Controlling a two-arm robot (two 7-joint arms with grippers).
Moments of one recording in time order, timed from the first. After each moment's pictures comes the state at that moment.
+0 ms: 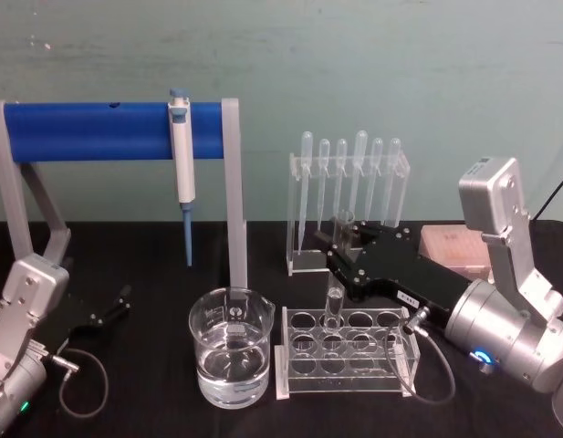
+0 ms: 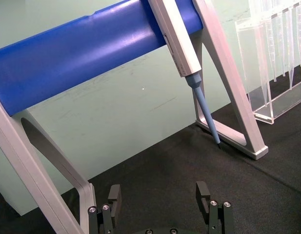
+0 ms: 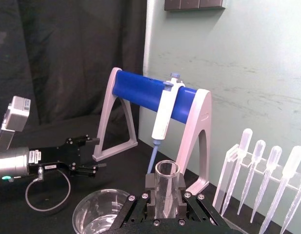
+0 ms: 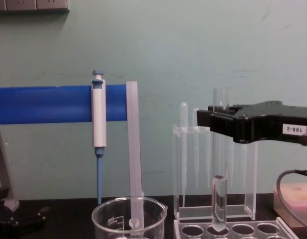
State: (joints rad) left arm -0.20 0.60 0.45 -1.41 -0.25 -0.12 0.03; right arm 0.22 0.51 -0.38 -1.80 0.42 0.16 0.37
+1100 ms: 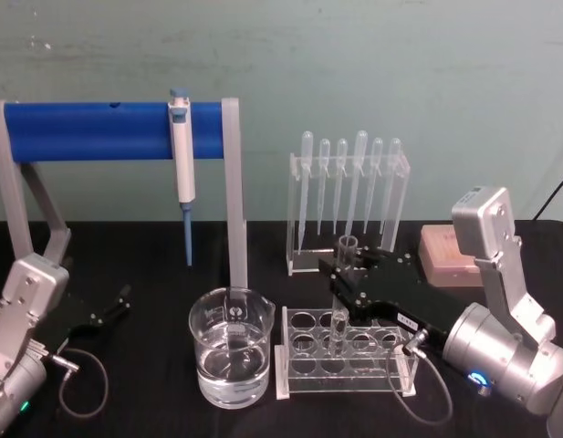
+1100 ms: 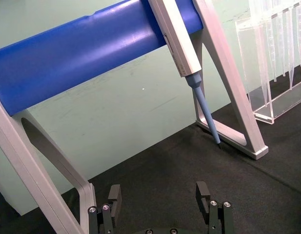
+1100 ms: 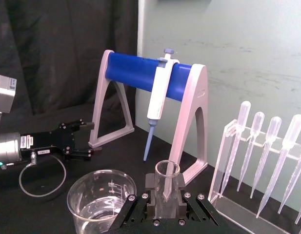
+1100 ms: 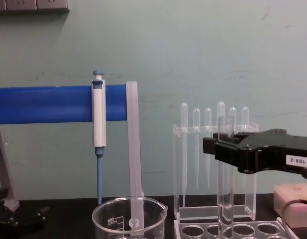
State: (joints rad) left arm -0.20 0.60 0.45 -1.41 -0.25 -0.12 0.03; right arm 0.18 0.48 -0.37 -1.76 0.39 0.14 0.37
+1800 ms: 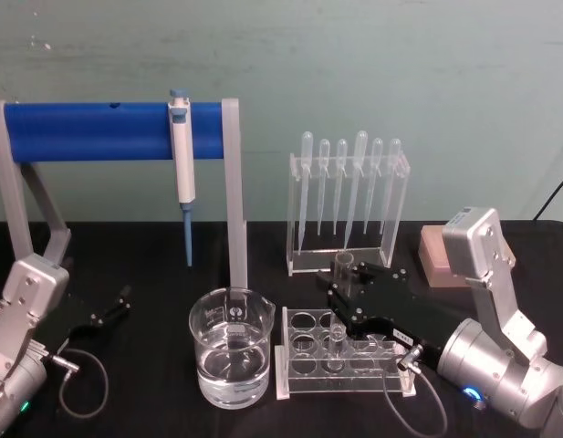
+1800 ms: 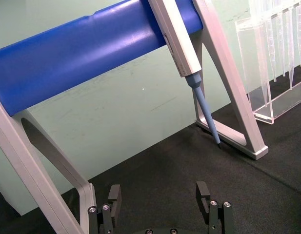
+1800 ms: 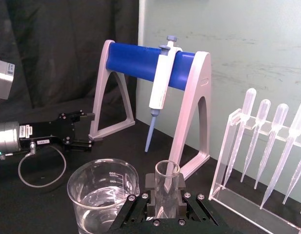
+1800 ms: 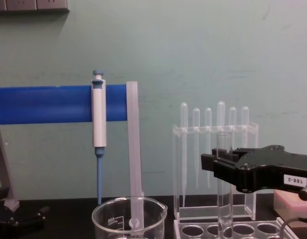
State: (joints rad) left arm -0.20 0.60 0.45 -1.41 -0.25 -0.12 0.03; right arm 0.16 0.47 -0.37 -1.73 0.36 0.11 0.38
